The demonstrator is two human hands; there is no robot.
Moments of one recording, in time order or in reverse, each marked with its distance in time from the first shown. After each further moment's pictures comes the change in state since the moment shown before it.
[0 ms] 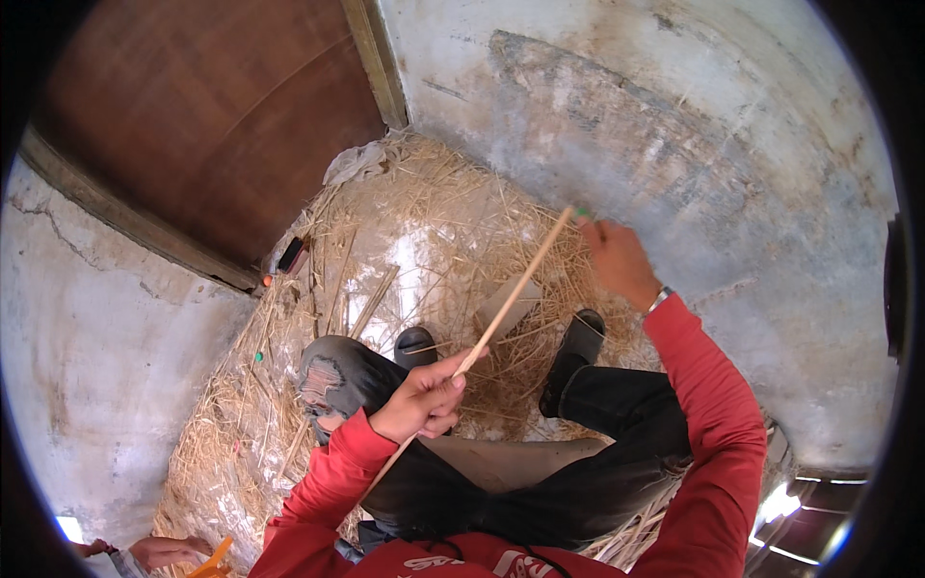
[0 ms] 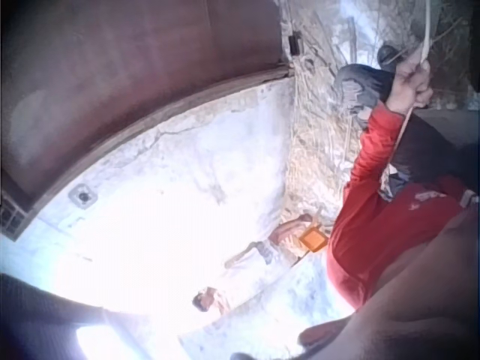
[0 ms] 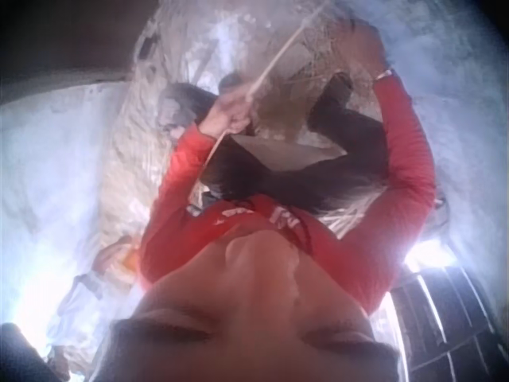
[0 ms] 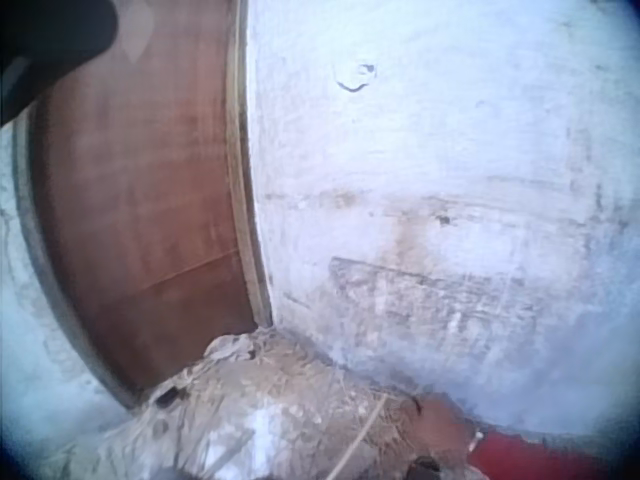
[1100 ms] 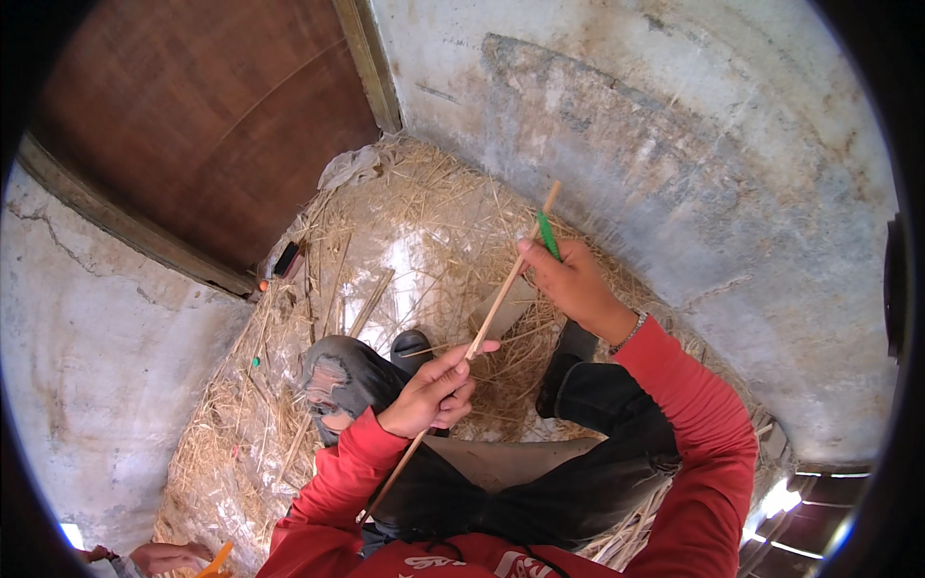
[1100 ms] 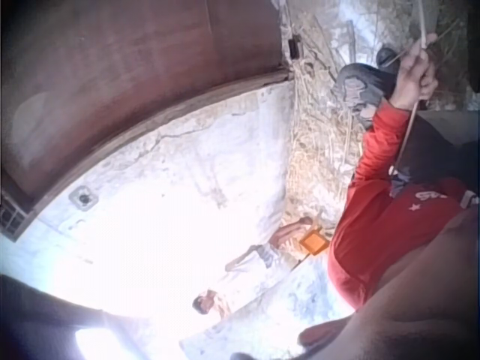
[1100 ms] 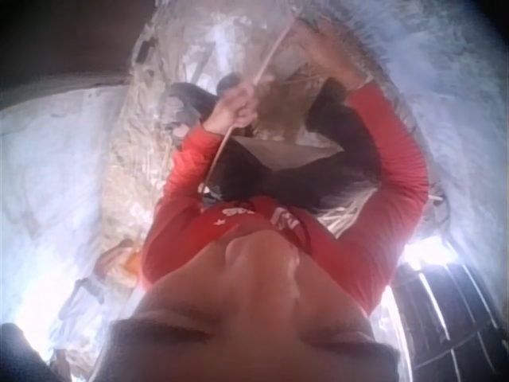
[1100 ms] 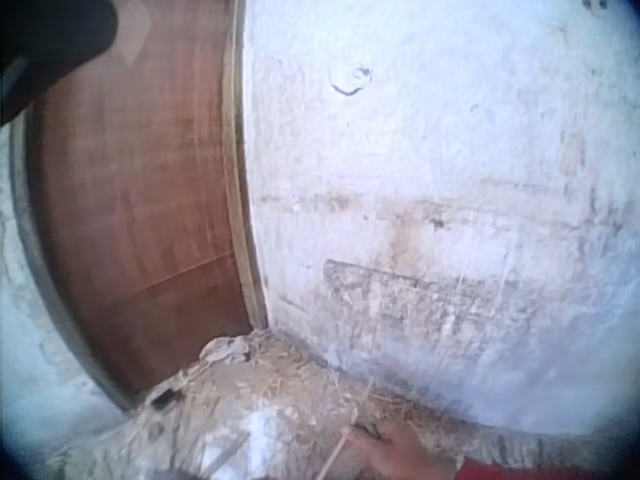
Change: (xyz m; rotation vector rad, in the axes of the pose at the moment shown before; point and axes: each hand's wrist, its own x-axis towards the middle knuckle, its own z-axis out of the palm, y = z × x) left_hand 0.012 -0.002 0.008 -0.019 -0.107 0.071; right_hand -0.040 -0.080 0.006 0.921 -0.317 0.053
